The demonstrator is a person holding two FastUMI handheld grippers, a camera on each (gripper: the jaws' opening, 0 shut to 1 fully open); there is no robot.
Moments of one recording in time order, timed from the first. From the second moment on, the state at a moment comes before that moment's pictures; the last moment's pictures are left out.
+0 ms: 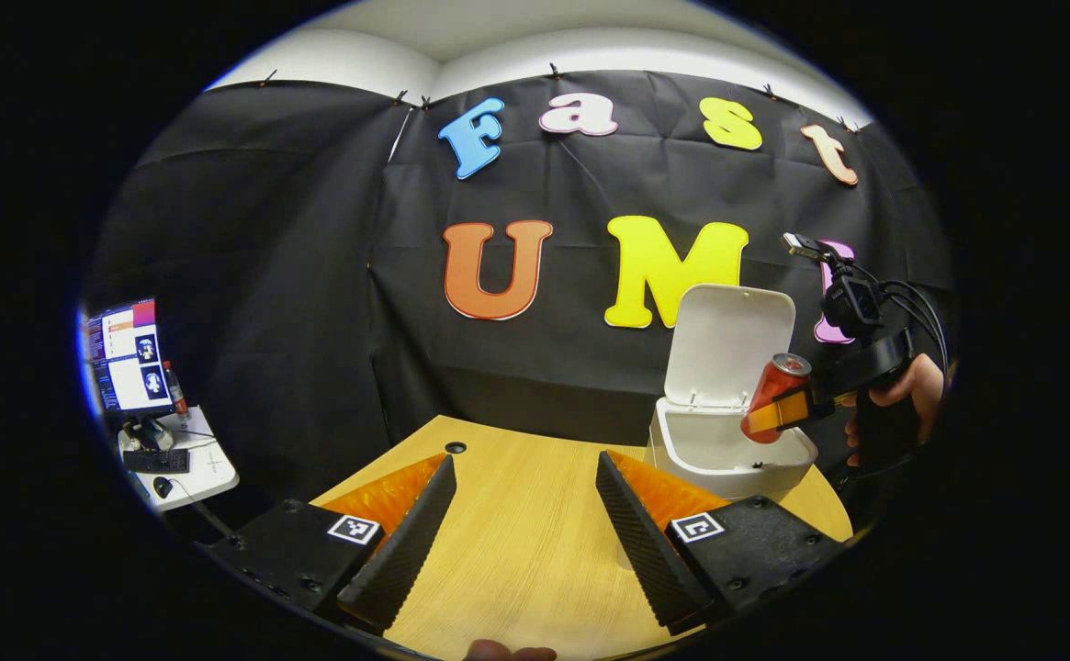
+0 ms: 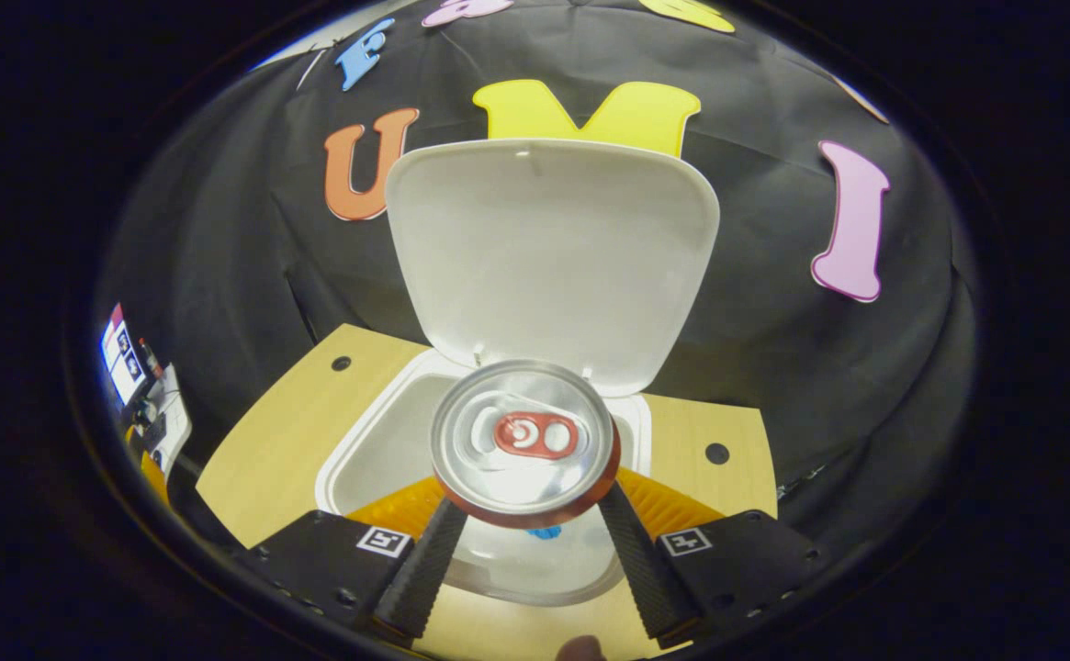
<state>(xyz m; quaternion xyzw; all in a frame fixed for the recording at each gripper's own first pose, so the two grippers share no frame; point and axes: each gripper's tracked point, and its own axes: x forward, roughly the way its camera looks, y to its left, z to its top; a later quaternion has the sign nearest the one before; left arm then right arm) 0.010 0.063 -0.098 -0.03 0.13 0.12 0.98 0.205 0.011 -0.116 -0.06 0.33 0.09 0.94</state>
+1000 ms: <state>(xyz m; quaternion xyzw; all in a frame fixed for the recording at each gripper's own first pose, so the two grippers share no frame) 0.015 0.029 -0.082 -0.03 0.11 0.08 0.99 0.188 -0.007 -0.042 -0.01 0.23 0.04 0.97</state>
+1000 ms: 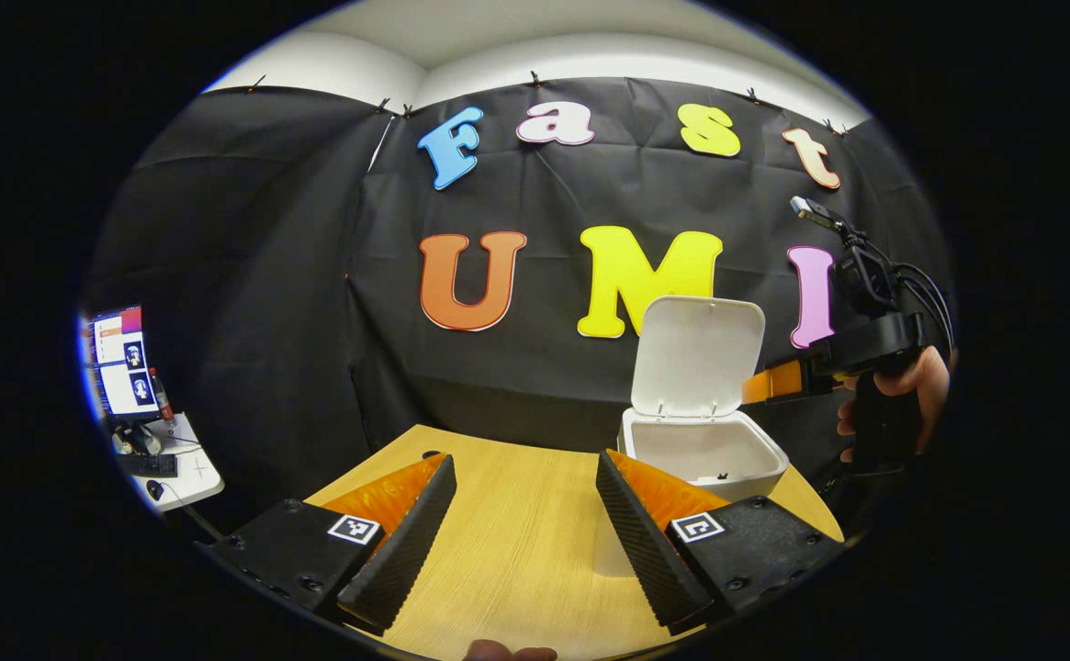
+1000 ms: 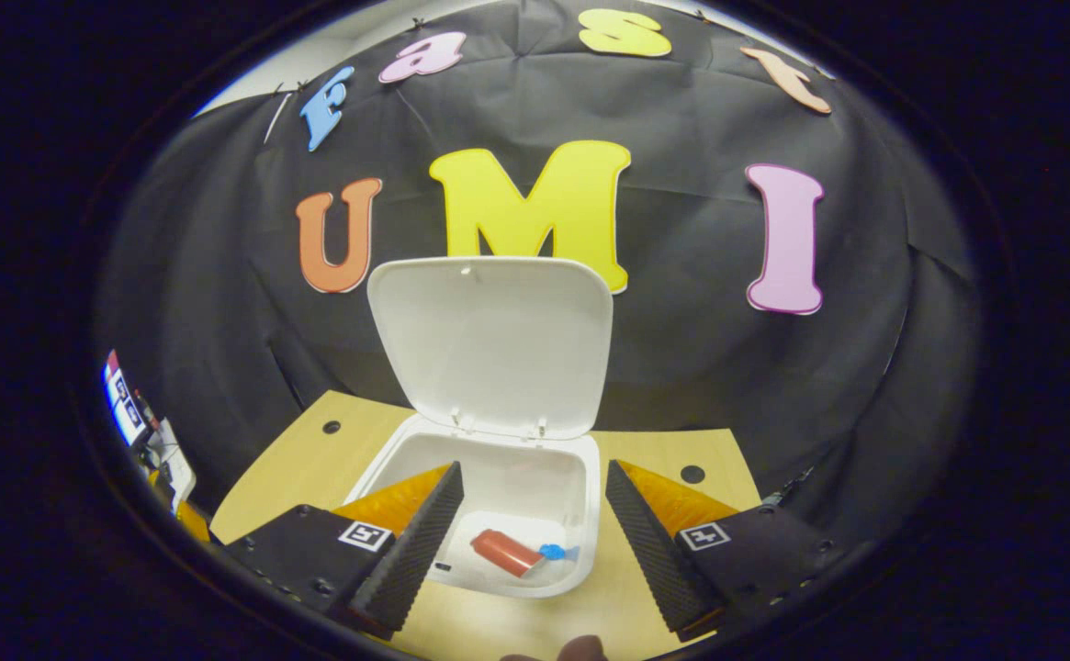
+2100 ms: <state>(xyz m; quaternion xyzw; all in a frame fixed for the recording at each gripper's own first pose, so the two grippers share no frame) 0.026 0.063 -0.041 -0.02 0.06 0.11 0.99 0.285 0.045 0.080 -0.01 0.11 0.03 0.99</state>
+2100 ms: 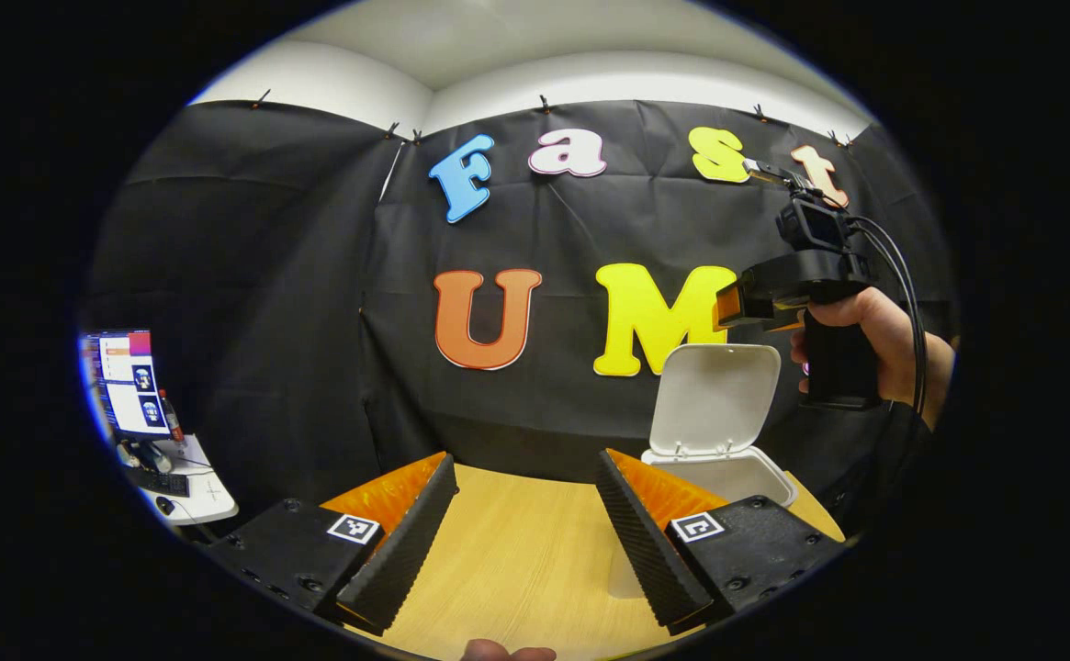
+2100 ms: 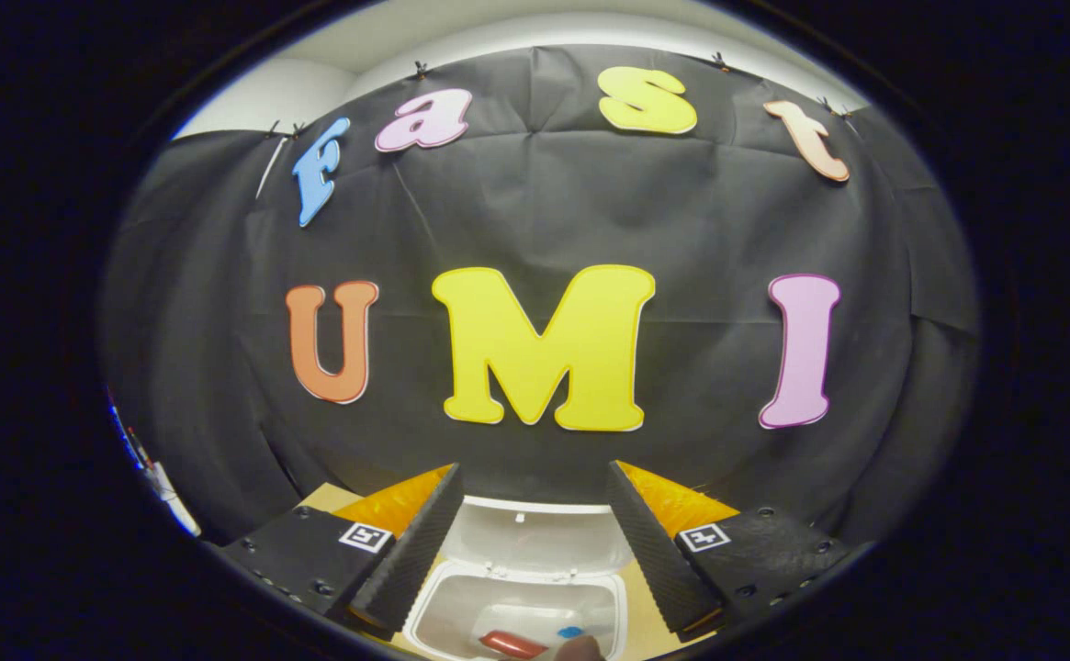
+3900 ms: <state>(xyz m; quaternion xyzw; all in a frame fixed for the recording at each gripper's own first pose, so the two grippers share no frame) 0.002 0.047 -0.040 -0.02 0.06 0.04 1.00 0.166 0.037 -0.105 0.00 0.26 0.00 0.97</state>
